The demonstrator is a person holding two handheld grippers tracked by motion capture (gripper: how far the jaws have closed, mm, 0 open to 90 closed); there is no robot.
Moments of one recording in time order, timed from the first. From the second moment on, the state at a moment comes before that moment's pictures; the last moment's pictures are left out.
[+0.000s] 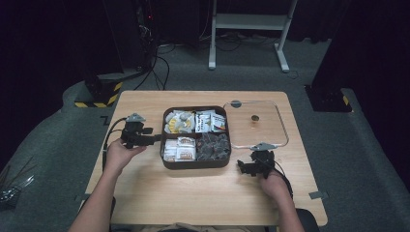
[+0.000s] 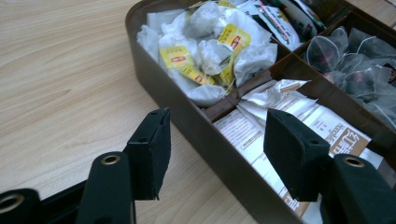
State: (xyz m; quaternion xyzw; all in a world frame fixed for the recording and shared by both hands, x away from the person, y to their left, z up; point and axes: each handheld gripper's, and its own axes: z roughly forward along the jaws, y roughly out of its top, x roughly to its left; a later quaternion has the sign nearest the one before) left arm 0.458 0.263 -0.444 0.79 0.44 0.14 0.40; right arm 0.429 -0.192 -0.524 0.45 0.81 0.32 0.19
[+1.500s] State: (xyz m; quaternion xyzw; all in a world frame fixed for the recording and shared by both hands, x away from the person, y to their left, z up) left arm 0.487 0.193 -0.459 0.86 0.37 0.09 0.35; right arm 0.421 -0.192 -0.524 0.46 0.81 0.32 0.19
